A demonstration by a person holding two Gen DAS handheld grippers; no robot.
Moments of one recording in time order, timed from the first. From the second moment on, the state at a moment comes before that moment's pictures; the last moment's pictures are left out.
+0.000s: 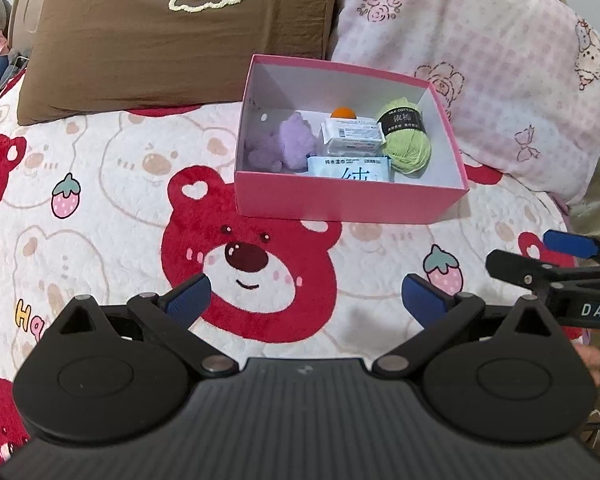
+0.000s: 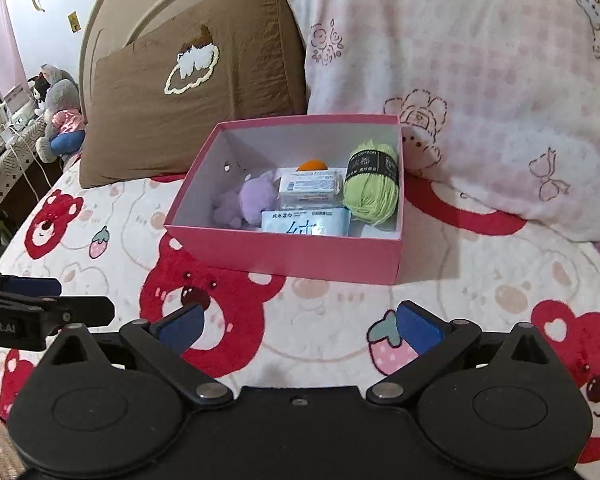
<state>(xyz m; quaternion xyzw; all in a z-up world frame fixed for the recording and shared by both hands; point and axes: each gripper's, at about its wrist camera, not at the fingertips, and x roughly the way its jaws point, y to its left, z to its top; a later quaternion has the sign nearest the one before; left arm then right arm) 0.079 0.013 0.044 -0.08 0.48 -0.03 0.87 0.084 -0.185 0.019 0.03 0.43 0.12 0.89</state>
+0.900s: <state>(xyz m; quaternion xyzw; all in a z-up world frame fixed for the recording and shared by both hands) 0.091 0.009 0.028 -0.07 0.51 -0.02 0.86 0.082 -0.182 0.013 0.00 0.42 0.11 0.90</state>
